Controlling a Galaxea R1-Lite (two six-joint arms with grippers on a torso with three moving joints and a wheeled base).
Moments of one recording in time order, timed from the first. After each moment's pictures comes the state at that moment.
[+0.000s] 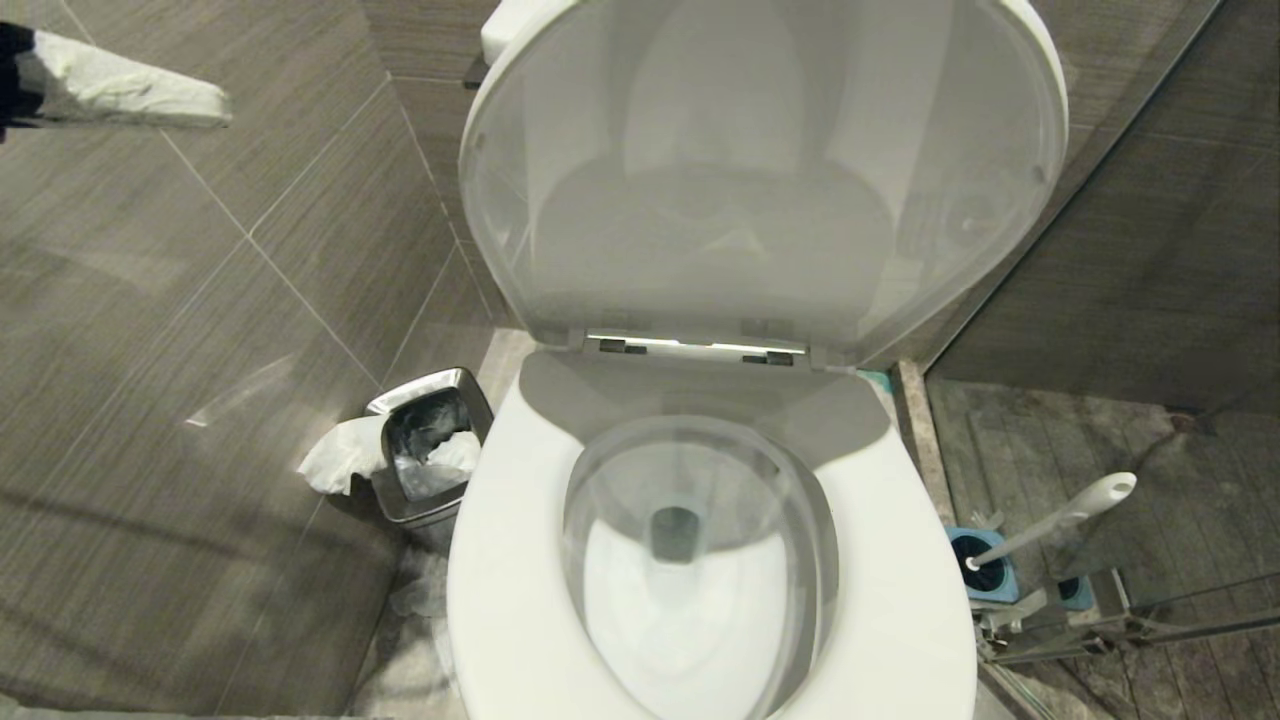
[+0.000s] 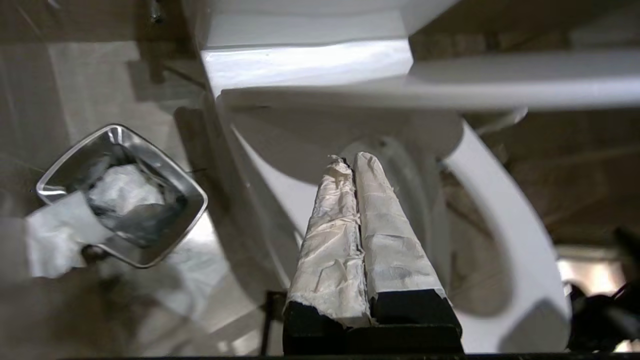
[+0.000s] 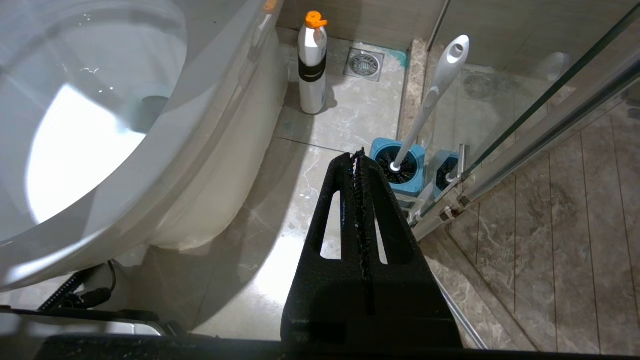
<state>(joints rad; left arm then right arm) -0.16 1.40 -1.93 0.83 -0.45 -0.05 0.01 0.00 0.00 0.01 0.02 -0.01</state>
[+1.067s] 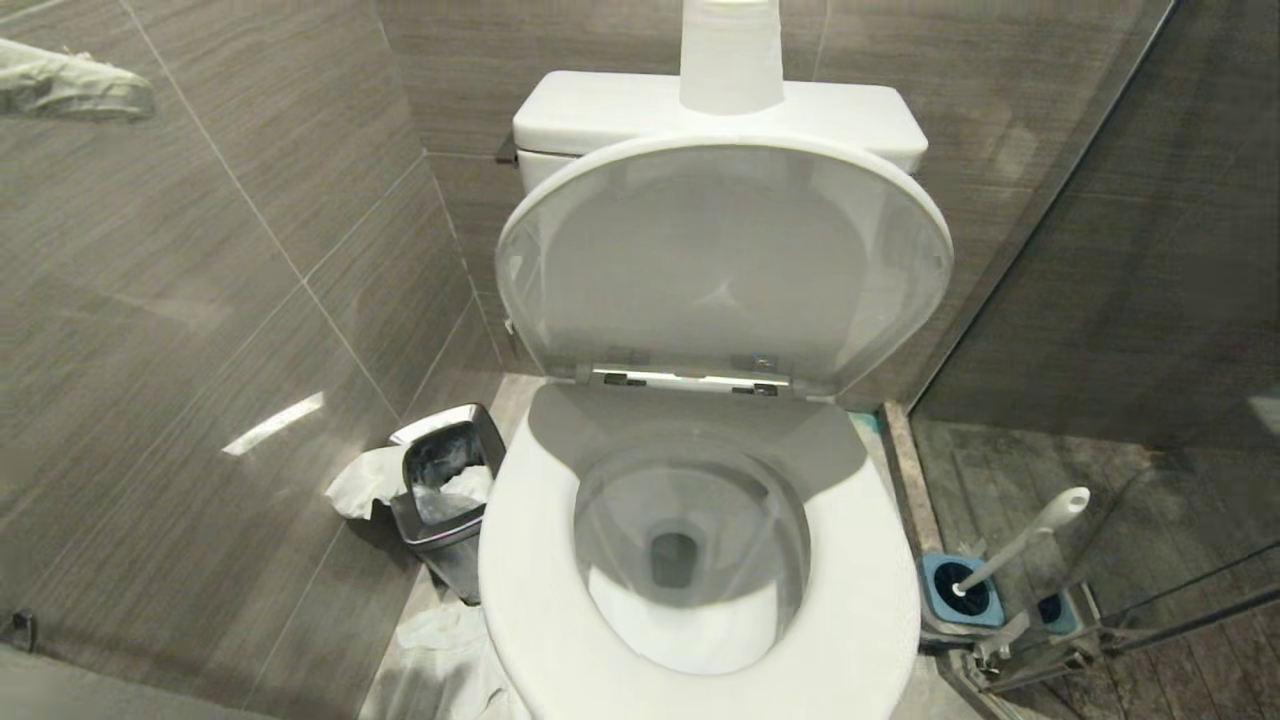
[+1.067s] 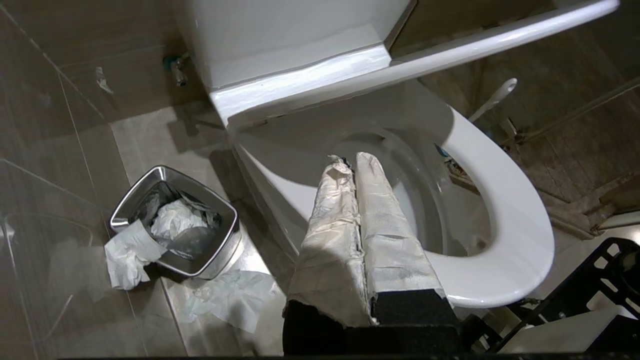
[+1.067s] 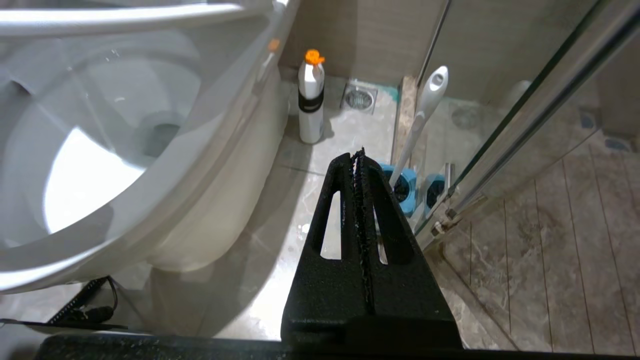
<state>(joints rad) -0.17 1.33 -1.93 0.89 -0.45 0.12 0.01 0.00 0.00 0.01 0.02 -0.01</state>
